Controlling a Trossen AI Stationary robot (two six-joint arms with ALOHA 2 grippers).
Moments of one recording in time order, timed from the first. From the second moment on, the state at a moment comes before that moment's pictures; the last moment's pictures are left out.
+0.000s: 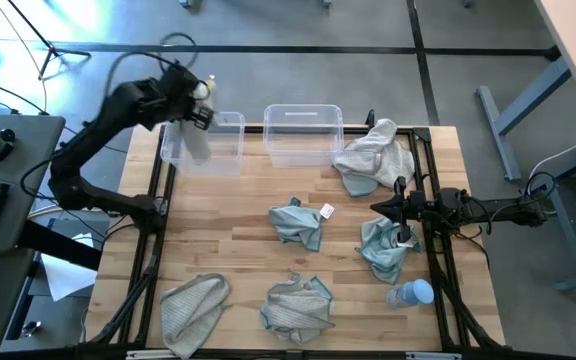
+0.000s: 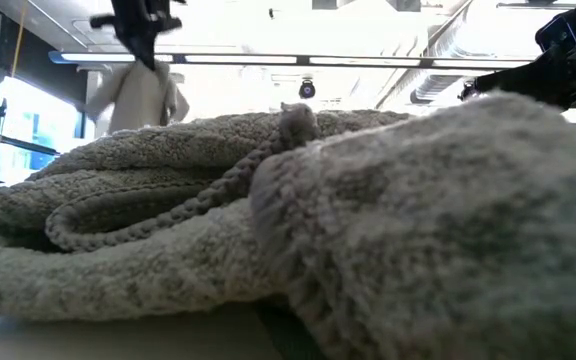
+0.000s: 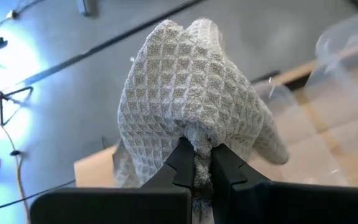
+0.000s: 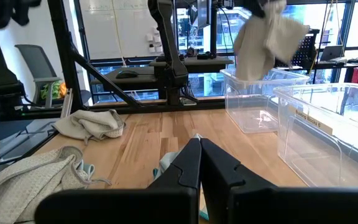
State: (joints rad) left arm 0.71 1.29 1.56 -1.24 -0.53 -0.25; right arm 0.08 0.01 0.01 0.03 0.12 0.03
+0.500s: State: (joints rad) left arm 0.77 1.29 1.17 -1.06 -0.31 -0.34; right arm 0.08 0.01 0.01 0.03 0.12 0.03
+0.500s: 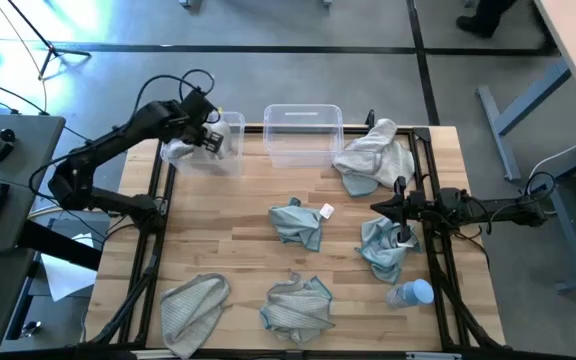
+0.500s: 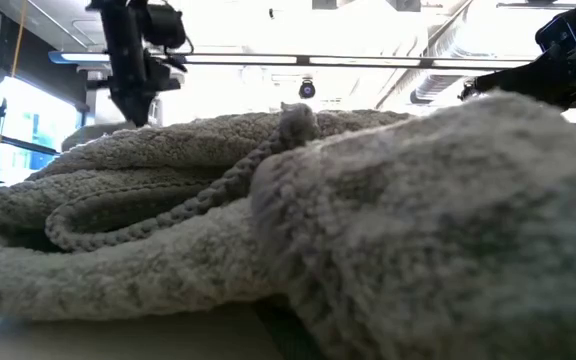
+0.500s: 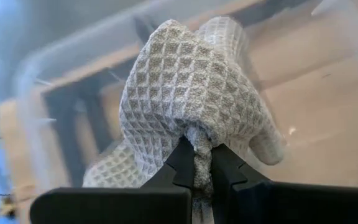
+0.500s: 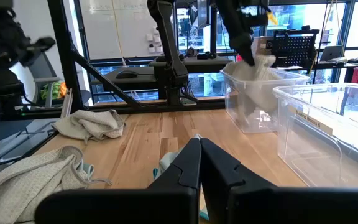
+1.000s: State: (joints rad) left arm 0.87 1.34 1.05 -0.82 -0.22 -0.36; right arm 0.08 0.01 0.01 0.03 0.12 0.03
